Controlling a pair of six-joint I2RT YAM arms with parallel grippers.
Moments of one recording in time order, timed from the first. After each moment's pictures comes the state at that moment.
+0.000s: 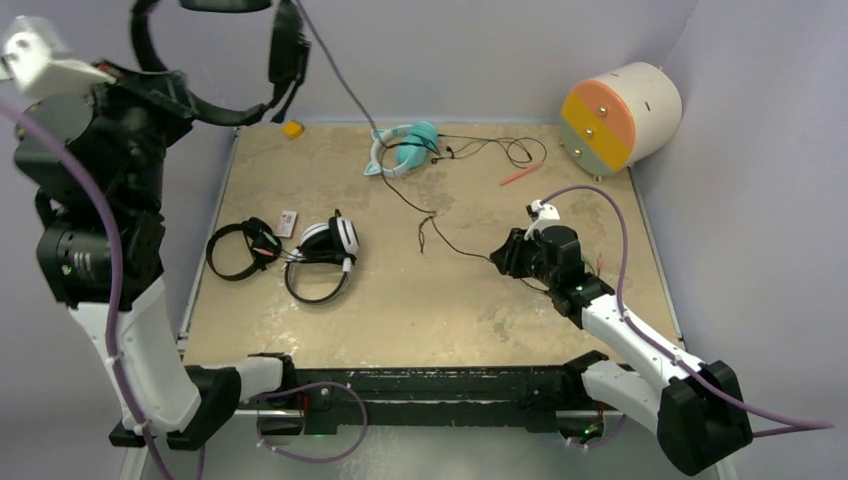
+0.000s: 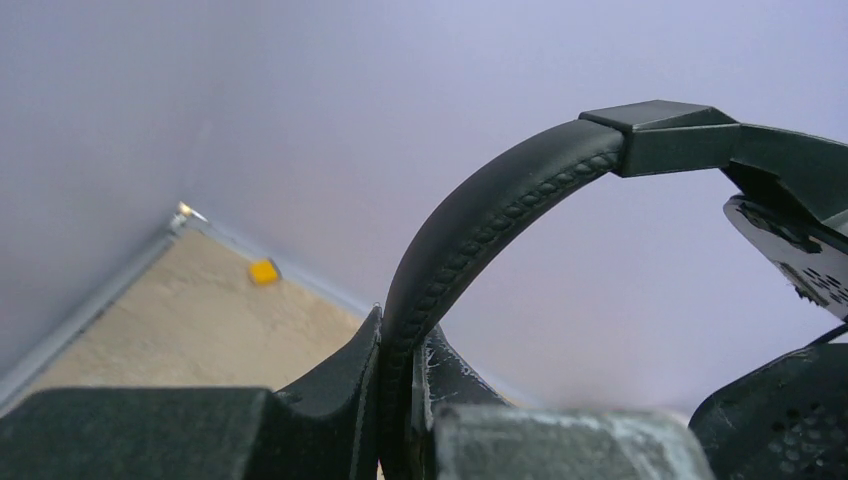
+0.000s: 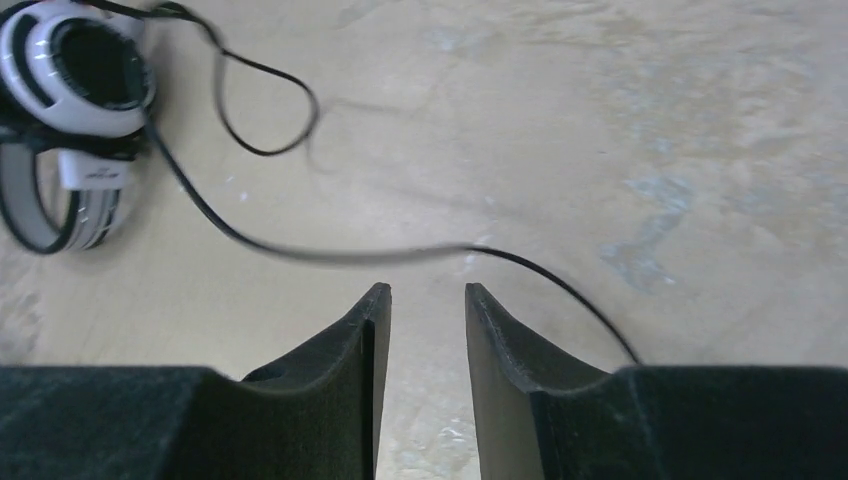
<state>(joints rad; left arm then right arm) -0.04 1.26 2.27 -0.95 -0.20 -0.57 0.41 0.99 0.48 0.01 -0.15 0.43</state>
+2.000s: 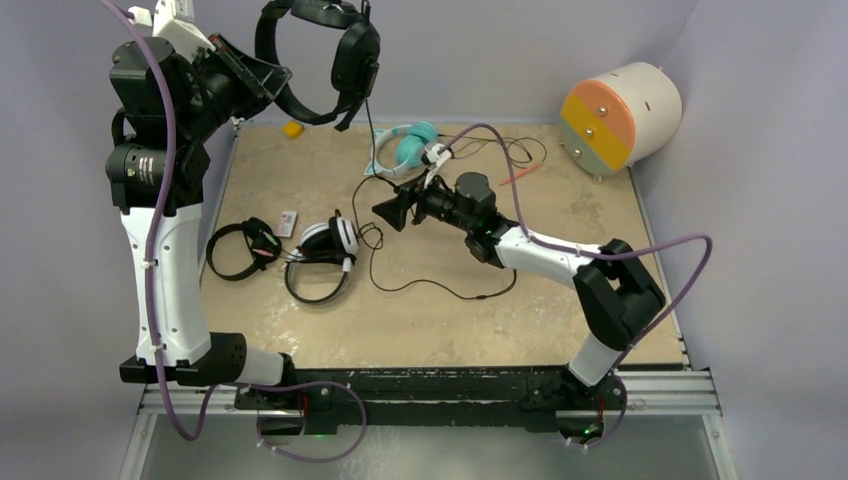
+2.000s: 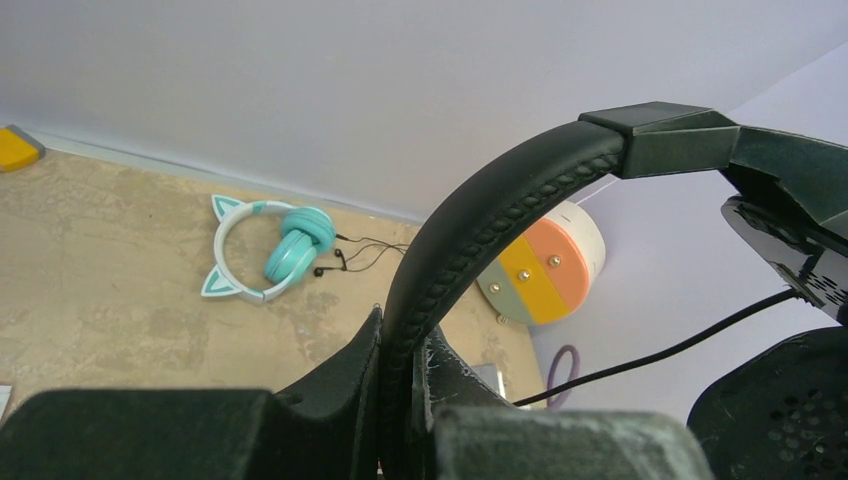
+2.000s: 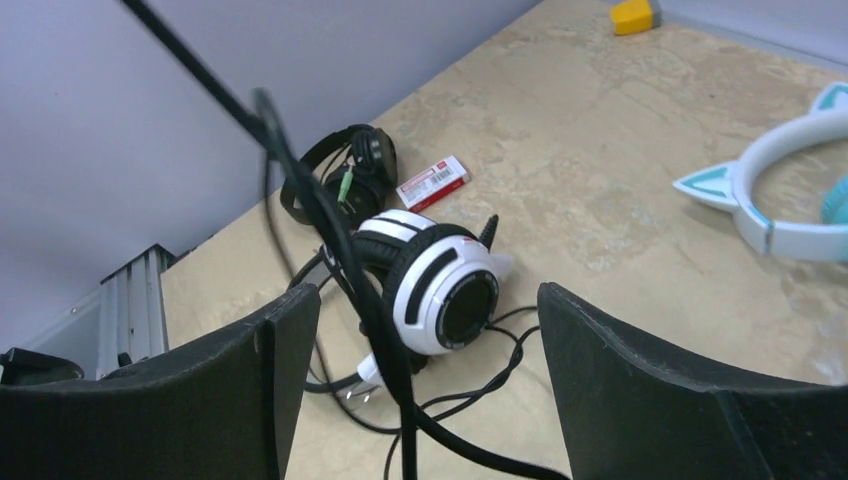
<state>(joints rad) -0.04 1.41 2.16 -0.83 0.27 -0.65 0.71 1.71 1.07 0.62 -0.37 0.35</state>
